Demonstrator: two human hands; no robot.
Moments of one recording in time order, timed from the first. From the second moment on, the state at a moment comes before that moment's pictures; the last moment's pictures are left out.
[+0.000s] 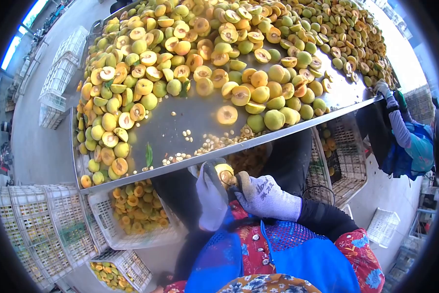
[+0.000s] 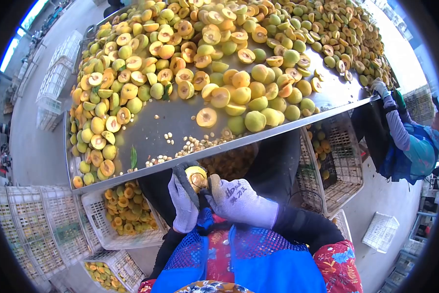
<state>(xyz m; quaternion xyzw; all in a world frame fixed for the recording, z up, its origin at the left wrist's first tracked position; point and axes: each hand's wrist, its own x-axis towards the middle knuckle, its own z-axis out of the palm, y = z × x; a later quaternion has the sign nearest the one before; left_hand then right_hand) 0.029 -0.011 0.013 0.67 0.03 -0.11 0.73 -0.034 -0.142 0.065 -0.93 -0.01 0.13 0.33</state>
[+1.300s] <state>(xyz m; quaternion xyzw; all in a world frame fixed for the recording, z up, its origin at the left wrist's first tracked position) 0.023 -0.010 0.012 0.88 -0.14 -0.17 0.42 -0.053 -0.163 0.041 -0.69 0.11 0.28 0.65</state>
